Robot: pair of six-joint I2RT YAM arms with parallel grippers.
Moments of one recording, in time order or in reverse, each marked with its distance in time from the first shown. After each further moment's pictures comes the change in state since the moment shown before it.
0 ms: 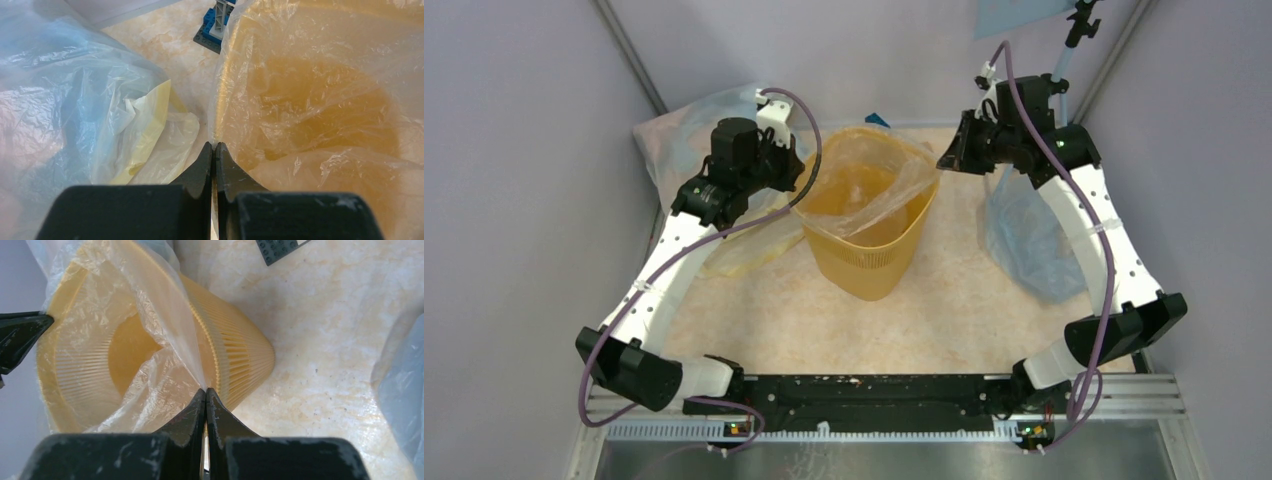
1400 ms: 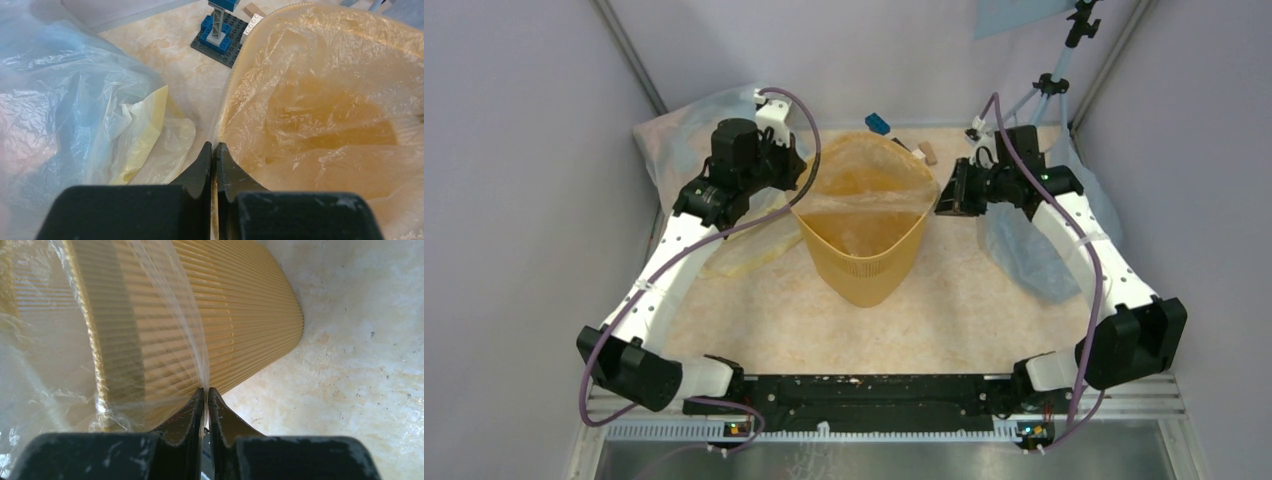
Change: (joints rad) left arm 0.000 0.003 -0.019 0.040 0.007 -0.021; right arm -0.079 -0.111 -0.454 0.194 -0.310 -0.014
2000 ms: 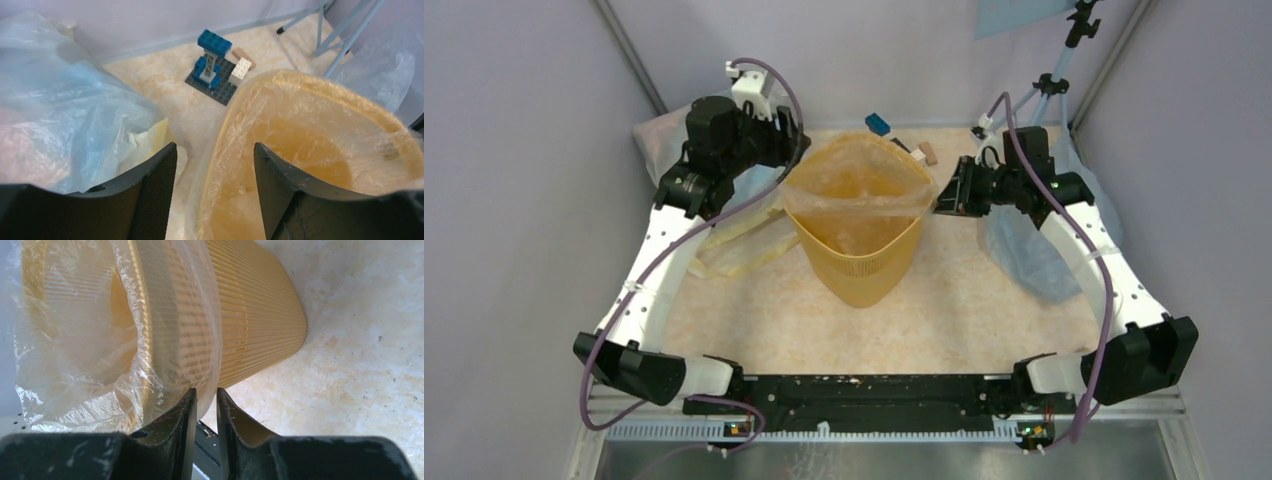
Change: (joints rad) left arm 0.040 0.025 0.137 -0.016 0.046 -0.081; right arm -0.002 -0.074 -0.031 0.035 -0.015 0.026
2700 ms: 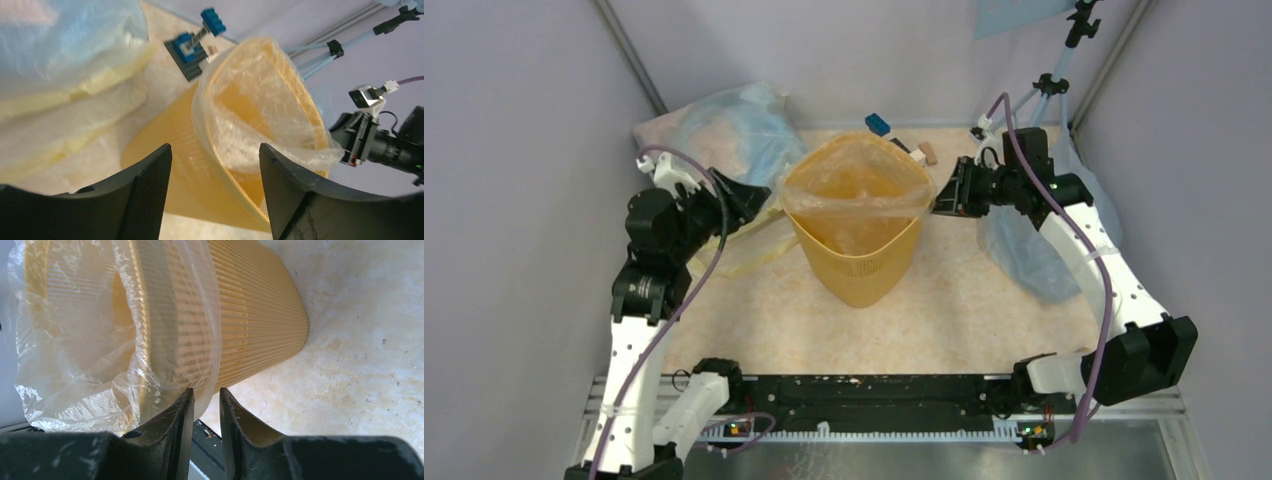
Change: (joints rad) left arm 0.231 -0.496 -0.375 -0.023 0.097 -0.489; right arm 0.000 -0.002 -0.007 0.014 -0.014 0.000
